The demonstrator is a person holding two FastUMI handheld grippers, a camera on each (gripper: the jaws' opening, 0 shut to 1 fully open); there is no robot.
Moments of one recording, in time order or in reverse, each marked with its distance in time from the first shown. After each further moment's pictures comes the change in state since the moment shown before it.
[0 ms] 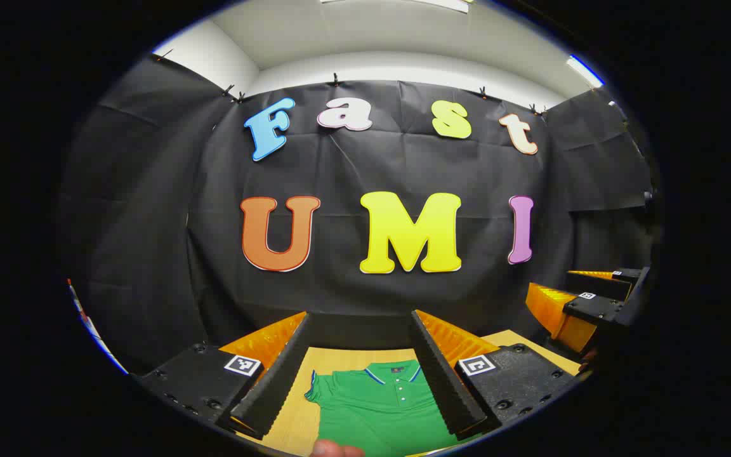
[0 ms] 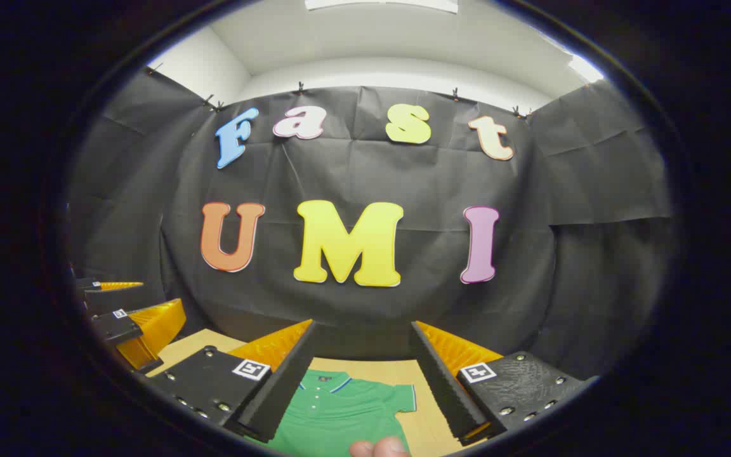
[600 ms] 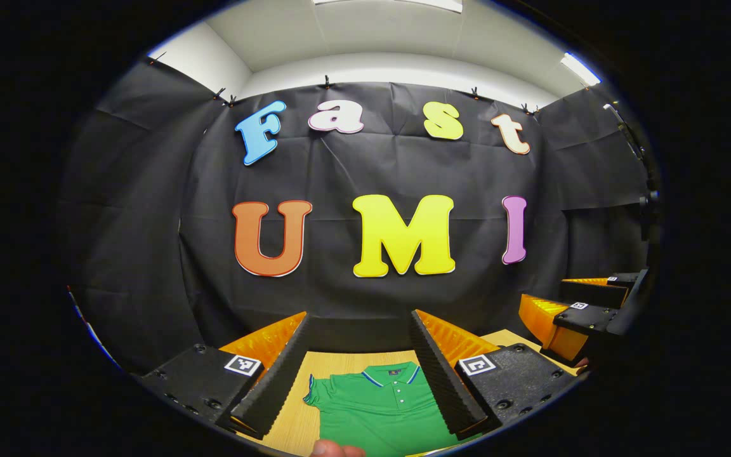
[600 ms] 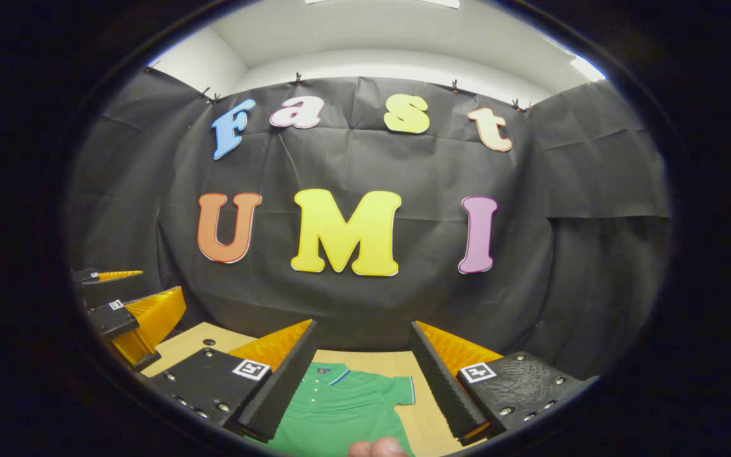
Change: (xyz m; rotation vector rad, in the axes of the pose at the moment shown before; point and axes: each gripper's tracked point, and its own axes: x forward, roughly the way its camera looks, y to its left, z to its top) left arm 0.005 -0.004 0.005 0.015 -0.024 -0.033; right arm 0.000 0.003 -0.007 -0.008 0.046 -0.005
